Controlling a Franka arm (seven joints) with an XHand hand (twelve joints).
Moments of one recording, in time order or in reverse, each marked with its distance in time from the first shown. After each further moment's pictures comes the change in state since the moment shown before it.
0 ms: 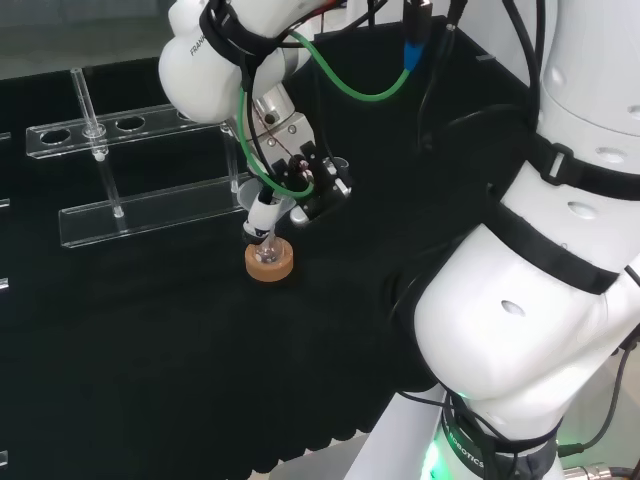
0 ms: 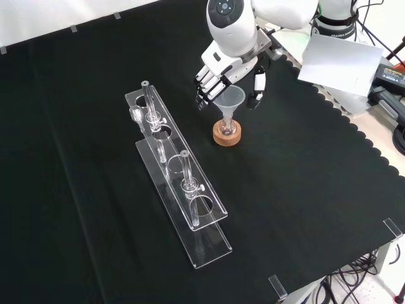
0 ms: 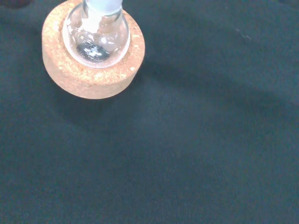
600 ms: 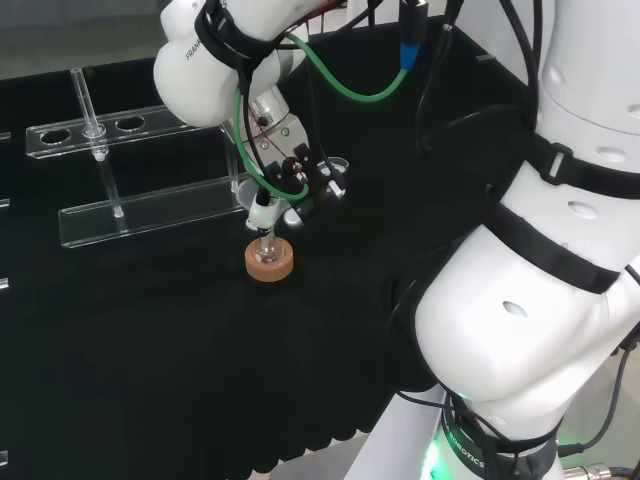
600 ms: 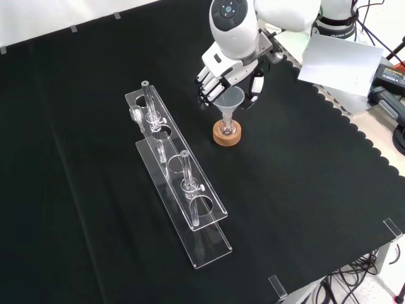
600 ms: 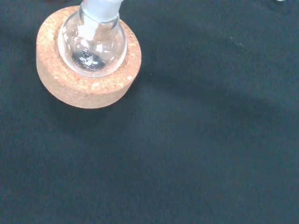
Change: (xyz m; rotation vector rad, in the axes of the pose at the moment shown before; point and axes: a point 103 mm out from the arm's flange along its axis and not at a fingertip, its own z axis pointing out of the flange) arm 0.005 0.002 -0.003 -0.018 -0.017 0.036
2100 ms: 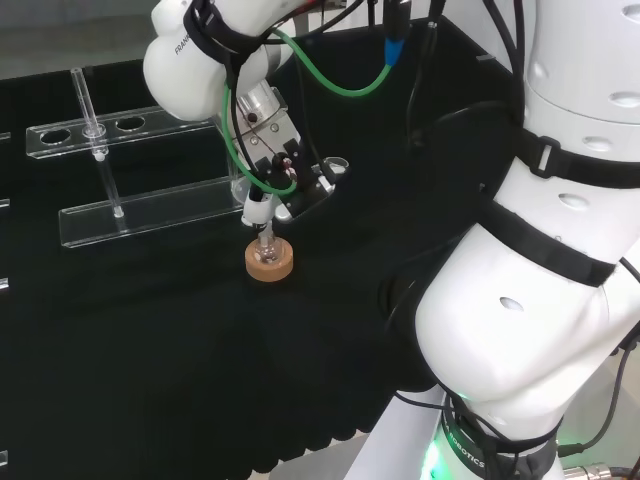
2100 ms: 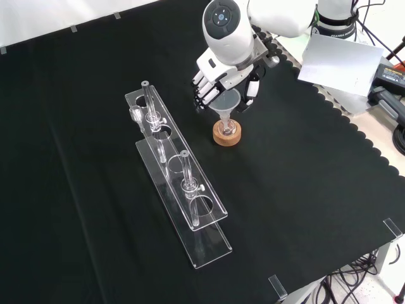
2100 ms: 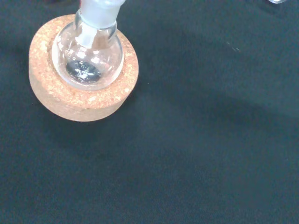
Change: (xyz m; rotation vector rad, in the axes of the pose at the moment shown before) arm 0.005 0.014 -0.006 0.020 -0.013 0.027
